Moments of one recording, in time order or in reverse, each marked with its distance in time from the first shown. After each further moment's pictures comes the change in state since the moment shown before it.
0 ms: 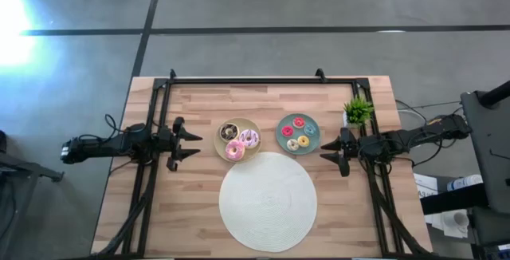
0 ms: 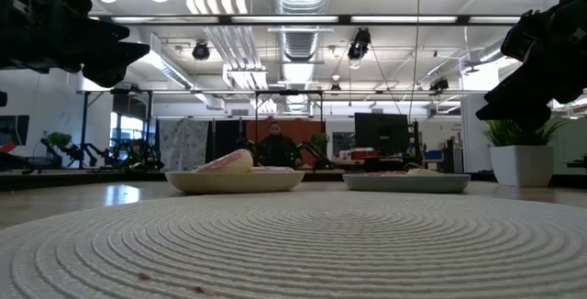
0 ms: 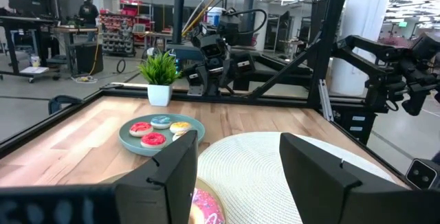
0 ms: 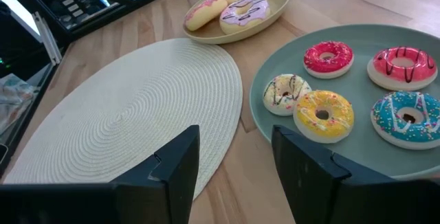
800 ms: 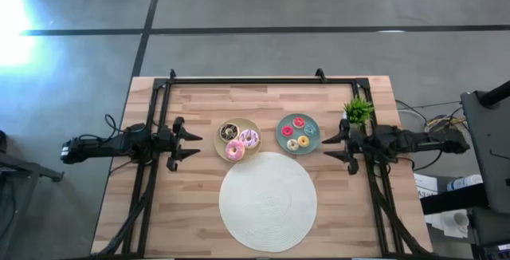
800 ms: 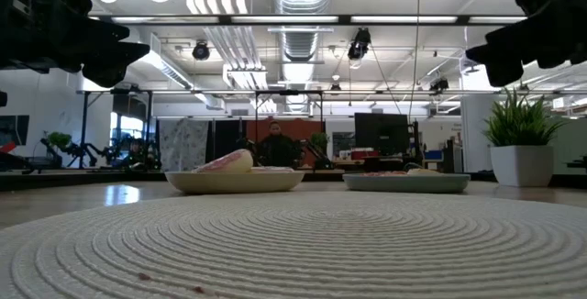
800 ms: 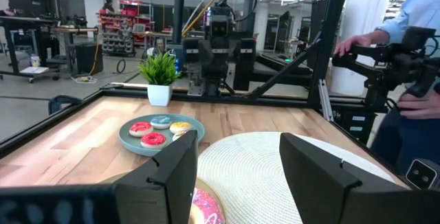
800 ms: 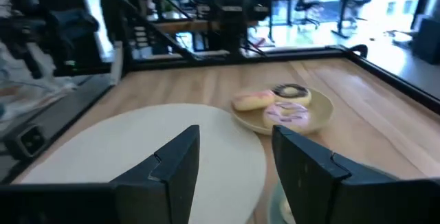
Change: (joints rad) left arm 0.000 0.000 0.000 0.000 0.000 0.000; right arm -0.171 -0.174 0.000 0.150 -0.274 -0.451
